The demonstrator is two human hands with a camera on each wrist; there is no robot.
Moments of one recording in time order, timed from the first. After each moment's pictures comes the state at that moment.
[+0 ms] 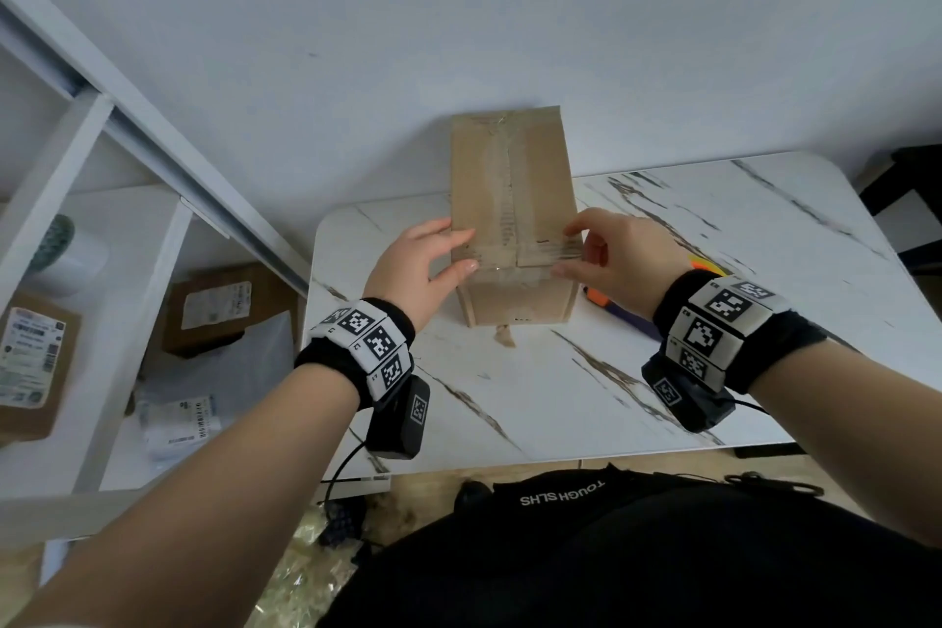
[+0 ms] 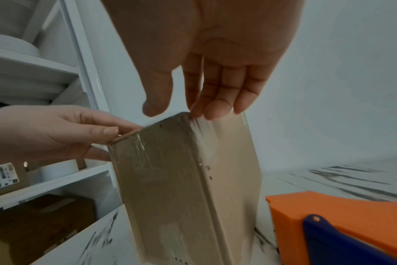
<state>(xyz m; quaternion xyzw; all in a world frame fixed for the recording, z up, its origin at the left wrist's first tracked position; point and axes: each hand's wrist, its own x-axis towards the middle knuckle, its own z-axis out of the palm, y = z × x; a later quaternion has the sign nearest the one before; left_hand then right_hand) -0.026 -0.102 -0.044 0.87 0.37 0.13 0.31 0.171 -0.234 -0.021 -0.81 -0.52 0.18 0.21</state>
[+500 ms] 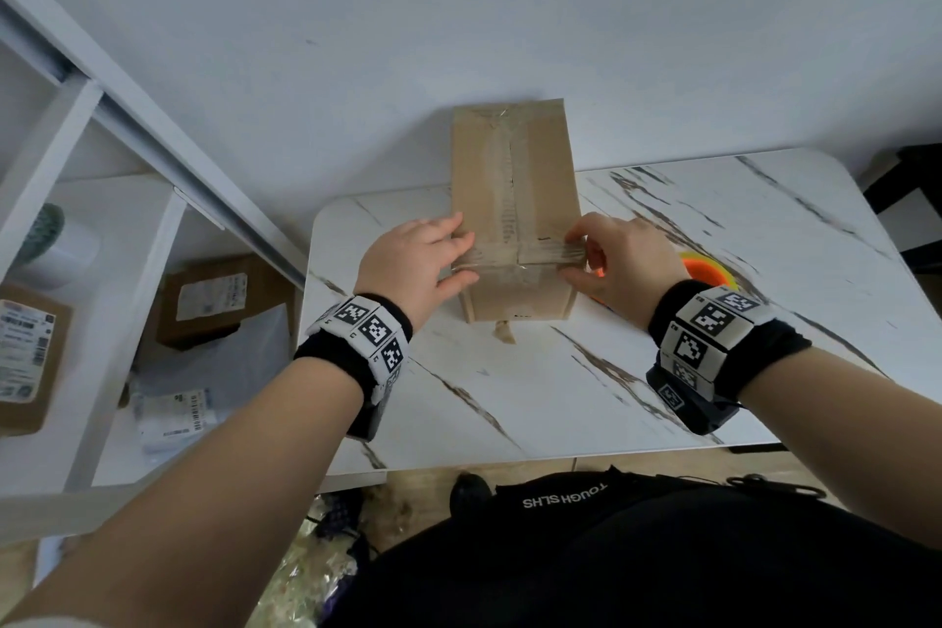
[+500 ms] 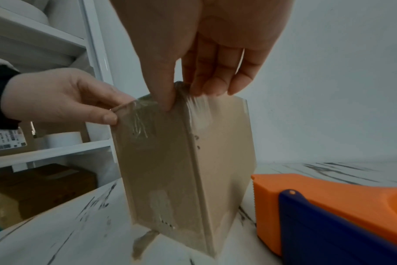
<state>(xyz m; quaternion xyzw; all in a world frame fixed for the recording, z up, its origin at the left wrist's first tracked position) -0.028 -0.095 -0.051 0.95 0.28 0.11 0.12 0.169 -0.233 -0.038 -0.78 -0.58 0.09 0.20</state>
